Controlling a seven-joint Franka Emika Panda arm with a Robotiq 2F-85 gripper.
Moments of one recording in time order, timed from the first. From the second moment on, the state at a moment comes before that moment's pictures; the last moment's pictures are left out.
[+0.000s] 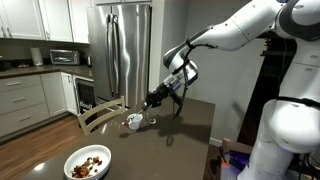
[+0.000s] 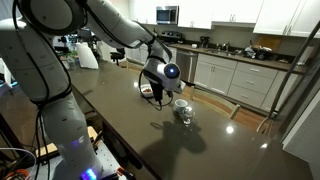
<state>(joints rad) -0.05 -0.07 -0.09 -2.43 1.32 2.49 -0.75</state>
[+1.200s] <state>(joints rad) -0.09 -0.05 -0.16 -2.41 1.26 2.51 -0.69</state>
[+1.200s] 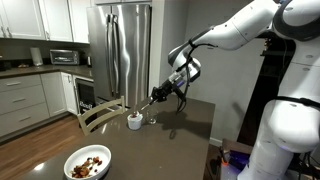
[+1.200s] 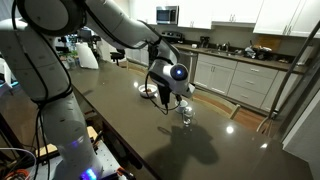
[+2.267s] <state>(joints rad) -0.11 0.01 -0.18 -2.38 1.27 2.50 -0.69</state>
